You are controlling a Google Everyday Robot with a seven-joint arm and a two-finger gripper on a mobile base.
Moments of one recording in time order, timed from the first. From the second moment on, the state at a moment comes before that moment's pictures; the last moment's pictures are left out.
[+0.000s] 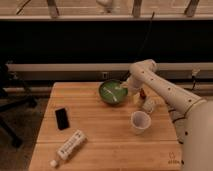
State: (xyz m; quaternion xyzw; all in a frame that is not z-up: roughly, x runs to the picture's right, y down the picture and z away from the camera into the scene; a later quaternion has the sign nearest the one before) arm 0.154 0.043 0.898 -0.23 -0.14 -0.24 0.93
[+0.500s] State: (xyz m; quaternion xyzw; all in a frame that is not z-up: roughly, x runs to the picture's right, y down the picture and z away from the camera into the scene) arm 0.140 0.062 0.917 -0.26 -0.15 -0.25 0.92
